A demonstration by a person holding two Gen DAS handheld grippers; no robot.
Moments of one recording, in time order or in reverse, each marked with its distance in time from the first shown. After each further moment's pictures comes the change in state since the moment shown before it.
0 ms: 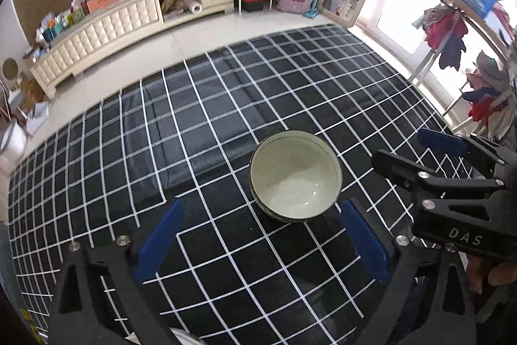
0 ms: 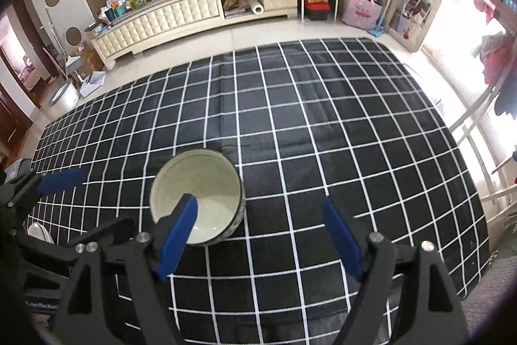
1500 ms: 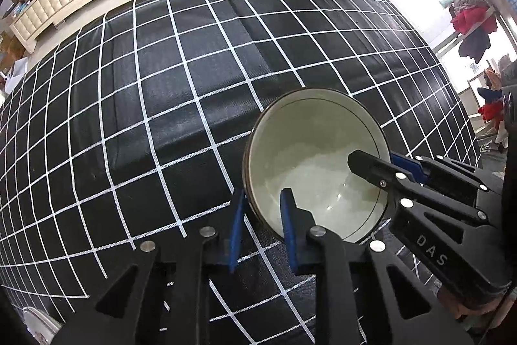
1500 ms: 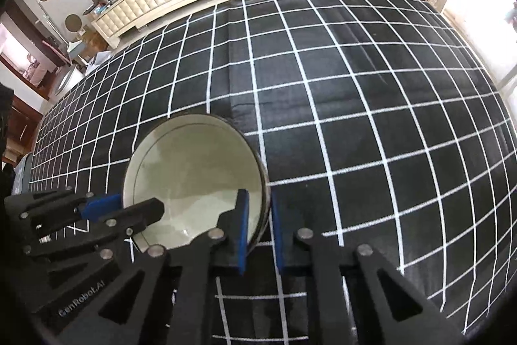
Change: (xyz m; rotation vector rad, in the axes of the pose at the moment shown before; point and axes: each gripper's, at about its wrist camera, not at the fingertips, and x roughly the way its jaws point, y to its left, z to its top) left arm 0.096 0.015 0.001 -0.080 0.223 -0.069; right arm 0.064 0.012 -0.007 0.046 0.165 0.093
